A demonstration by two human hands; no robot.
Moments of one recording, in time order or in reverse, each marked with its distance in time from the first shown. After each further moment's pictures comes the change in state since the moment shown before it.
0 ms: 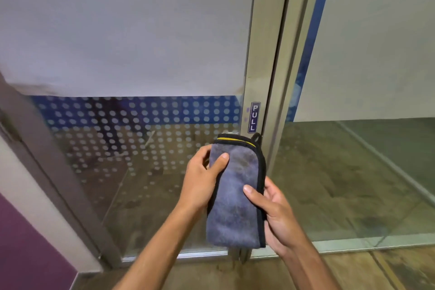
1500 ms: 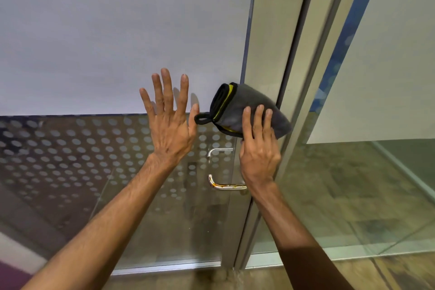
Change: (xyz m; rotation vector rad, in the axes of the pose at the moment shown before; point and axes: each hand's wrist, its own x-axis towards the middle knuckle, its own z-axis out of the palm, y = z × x) left_hand 0.302 -0.049 -0.011 1.300 0.531 0.849; right_hand 0.314 -0.025 -0.085 -1.984 0.676 -1.035
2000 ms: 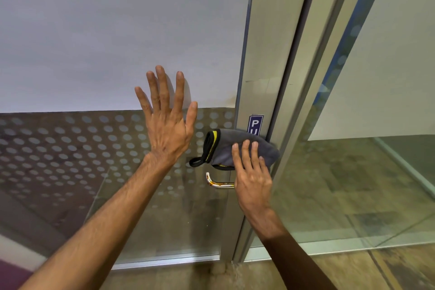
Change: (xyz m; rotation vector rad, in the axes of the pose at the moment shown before) left_hand -0.007 -0.006 0.022 -0.032 0.006 -0.015; right_hand -0.074 0.009 0.018 -0.072 -0.343 -0.081
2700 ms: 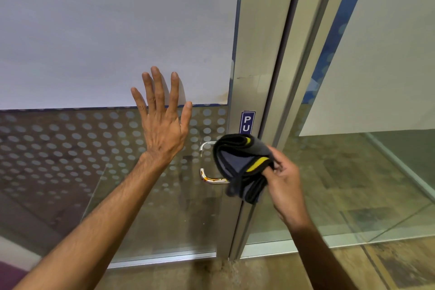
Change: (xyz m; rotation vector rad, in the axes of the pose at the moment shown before) left_hand -0.007 0.007 -0.003 0.000 -0.026 -0.033; right_hand -0.005 0.047 -0.112 1.412 -0.154 0.586
